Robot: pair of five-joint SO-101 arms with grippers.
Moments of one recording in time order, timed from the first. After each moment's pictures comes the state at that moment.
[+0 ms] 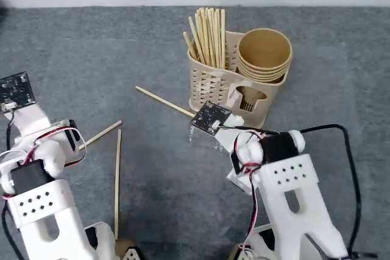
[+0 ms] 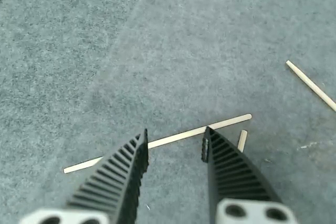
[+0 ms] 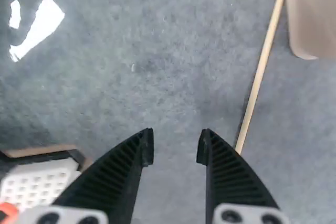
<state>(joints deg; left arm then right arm) -26.8 -51.1 48.3 65.9 6.0 -17.1 -38.2 39.9 88.6 39.8</state>
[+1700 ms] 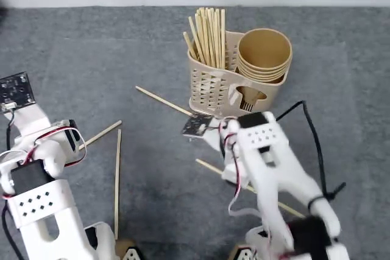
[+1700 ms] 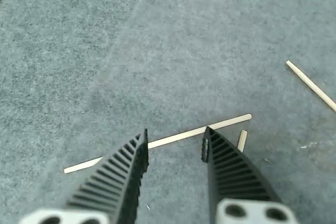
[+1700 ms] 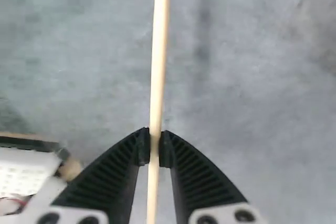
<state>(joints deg) -26.8 -51.1 48.3 65.8 6.0 -20.4 -16.4 39.8 80.5 45.1</state>
